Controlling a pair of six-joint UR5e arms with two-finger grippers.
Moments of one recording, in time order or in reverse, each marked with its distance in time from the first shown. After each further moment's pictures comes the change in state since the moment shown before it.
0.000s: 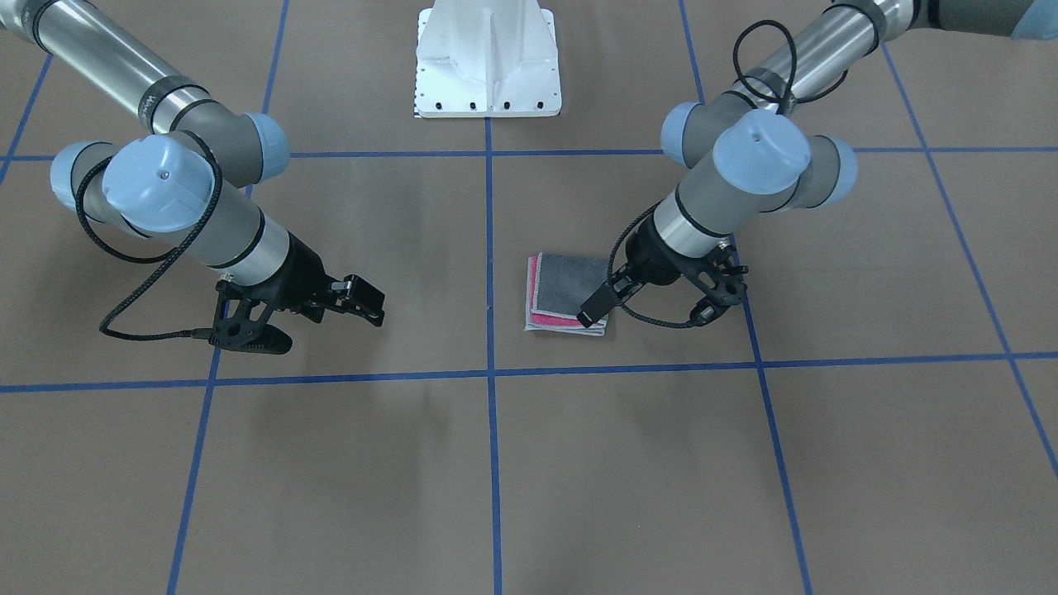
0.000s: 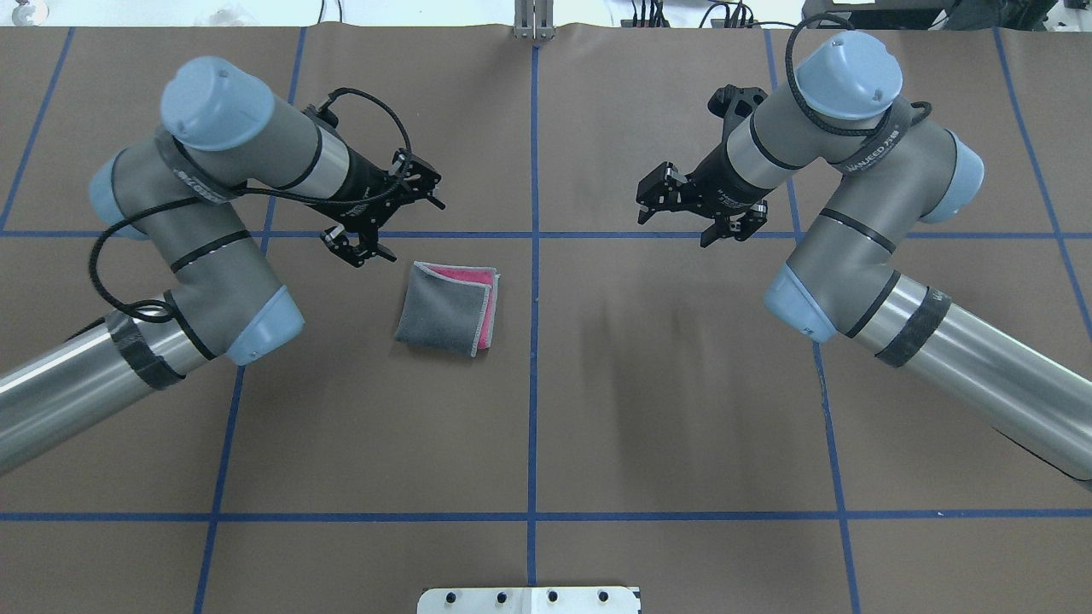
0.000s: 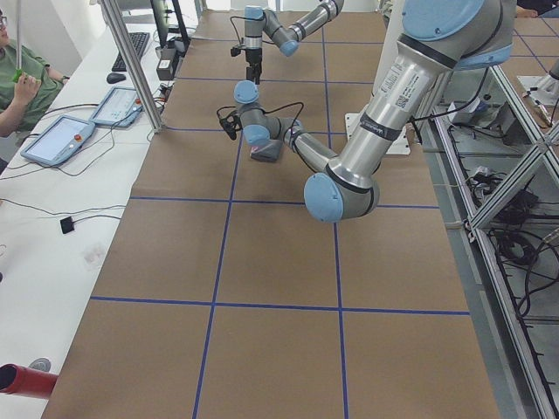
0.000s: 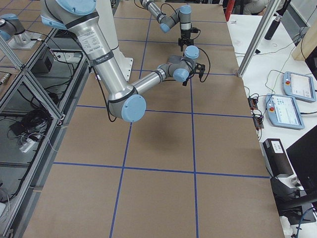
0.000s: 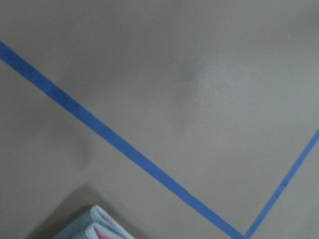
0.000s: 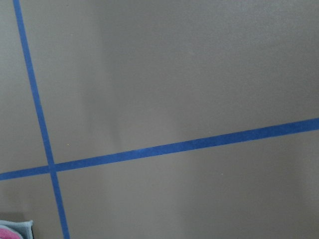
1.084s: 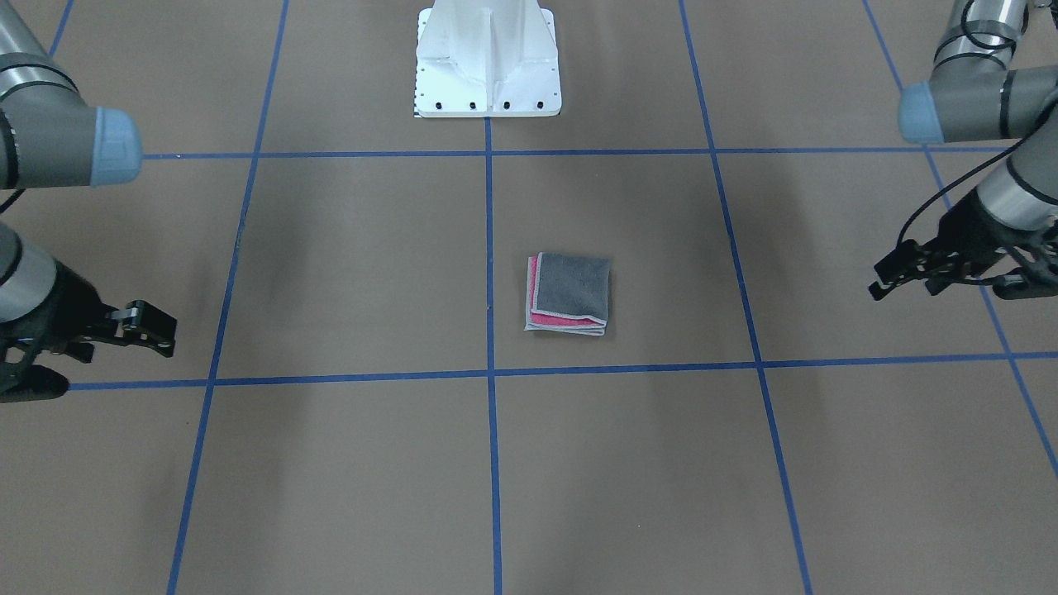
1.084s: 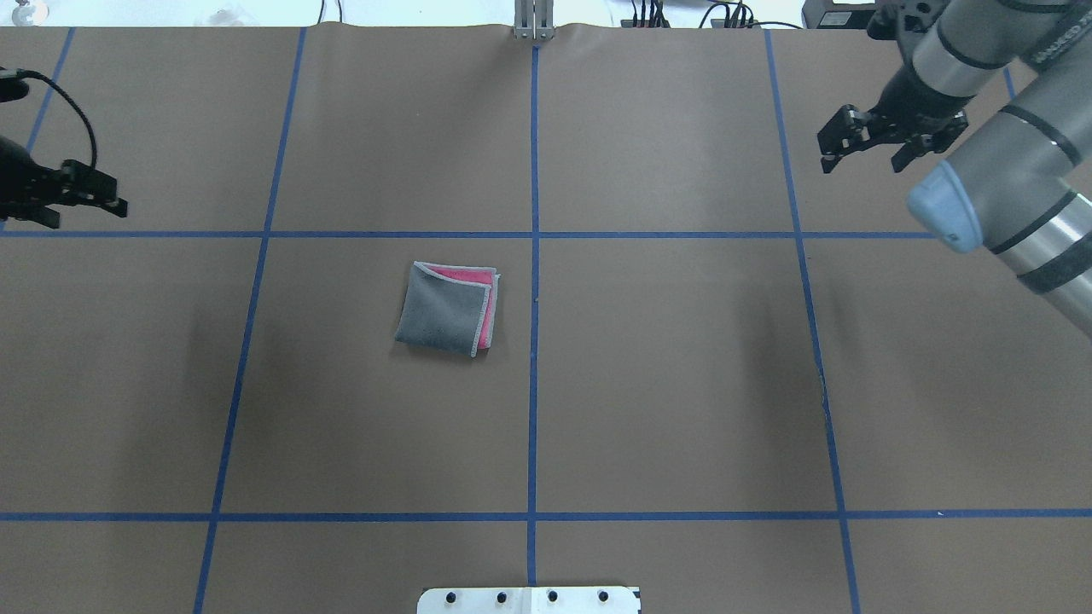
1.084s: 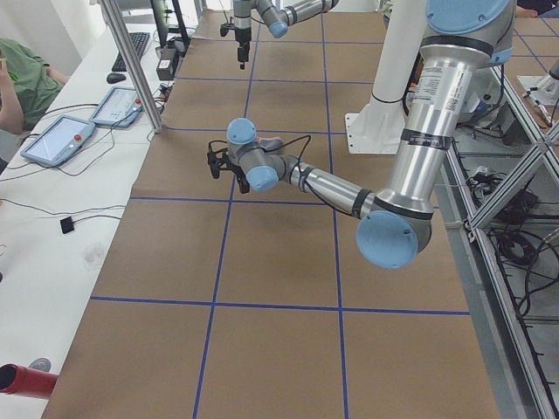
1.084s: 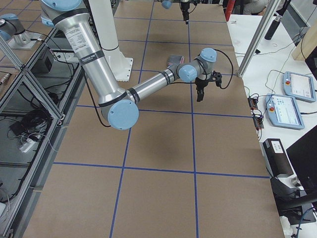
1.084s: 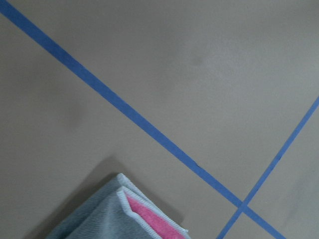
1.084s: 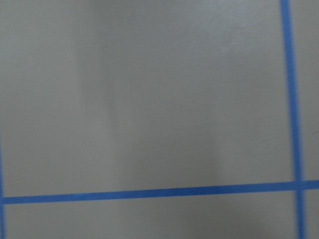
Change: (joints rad) left arm -0.399 0.469 -0.150 0.224 -0.106 1.216; right arm 0.292 -0.140 0.110 -0.498 0.007 -0.796
